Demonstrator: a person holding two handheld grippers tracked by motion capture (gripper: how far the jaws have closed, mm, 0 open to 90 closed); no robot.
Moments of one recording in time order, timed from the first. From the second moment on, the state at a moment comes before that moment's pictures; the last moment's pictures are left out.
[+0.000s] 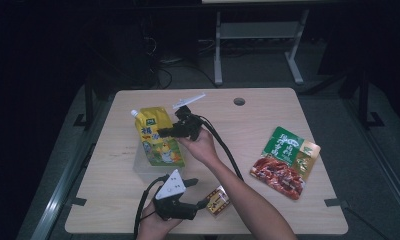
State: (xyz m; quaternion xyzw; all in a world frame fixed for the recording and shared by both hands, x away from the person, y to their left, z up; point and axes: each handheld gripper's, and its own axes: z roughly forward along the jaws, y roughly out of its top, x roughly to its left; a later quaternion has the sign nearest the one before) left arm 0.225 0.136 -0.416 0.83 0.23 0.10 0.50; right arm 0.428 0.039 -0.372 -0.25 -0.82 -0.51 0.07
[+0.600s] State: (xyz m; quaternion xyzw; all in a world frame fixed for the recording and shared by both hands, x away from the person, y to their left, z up) left arm 0.222 0.136 -0.414 0.83 0.23 0.10 0.50; right arm 0.416 0.043 -0.359 -0.25 -0.80 -0.54 0.08
